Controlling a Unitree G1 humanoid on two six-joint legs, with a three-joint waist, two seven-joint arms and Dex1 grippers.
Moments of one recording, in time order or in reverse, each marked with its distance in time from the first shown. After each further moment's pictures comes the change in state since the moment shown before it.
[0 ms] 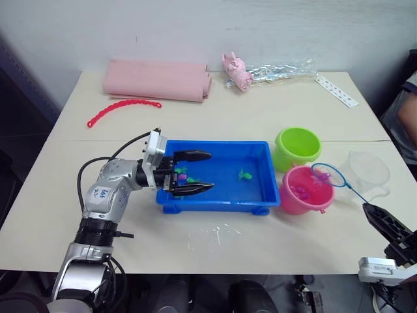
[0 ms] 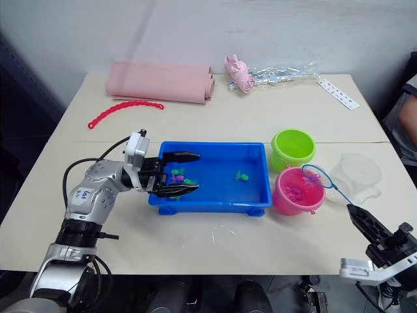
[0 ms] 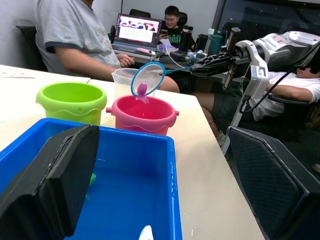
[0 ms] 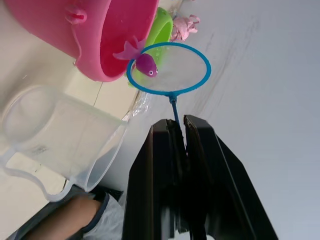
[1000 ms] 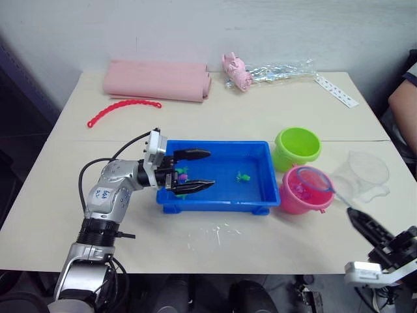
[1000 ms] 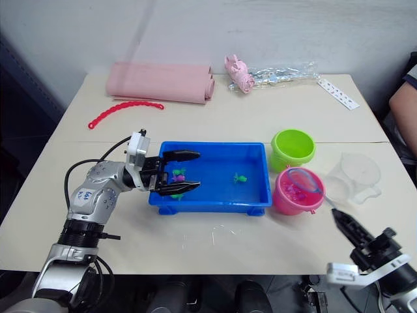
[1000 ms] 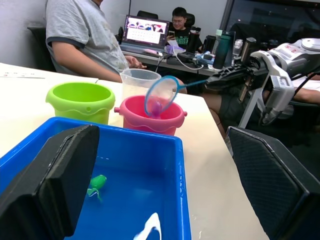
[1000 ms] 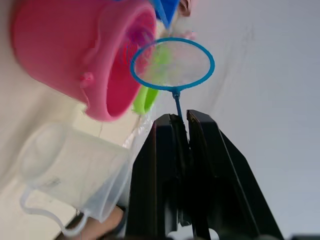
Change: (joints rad) left arm 0.001 -0.017 0.009 0.009 0.012 -0.024 0.032; right arm 0.050 -0.024 0.110 -0.042 0.014 0.131 -0.073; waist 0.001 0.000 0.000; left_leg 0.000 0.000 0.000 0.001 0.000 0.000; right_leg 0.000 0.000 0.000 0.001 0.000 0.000
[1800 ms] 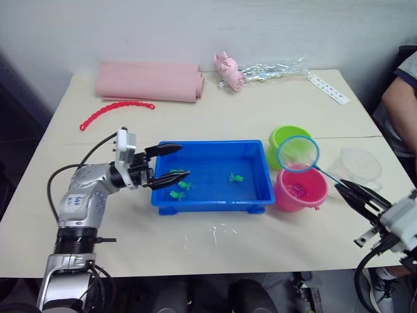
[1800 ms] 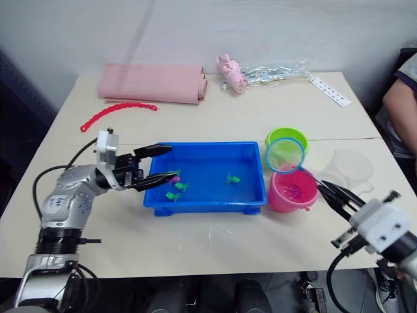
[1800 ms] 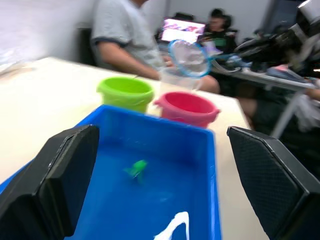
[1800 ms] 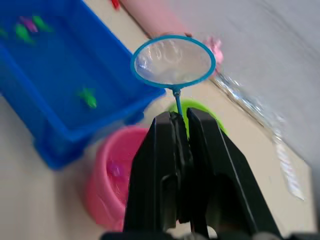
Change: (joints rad) left arm 0.140 0.133 0.195 -0.031 -0.029 0.011 0.043; right arm -0.210 -0.281 0.287 -0.114 1.606 0.562 0.646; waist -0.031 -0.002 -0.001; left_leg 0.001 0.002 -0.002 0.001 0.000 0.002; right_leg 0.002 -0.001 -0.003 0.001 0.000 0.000
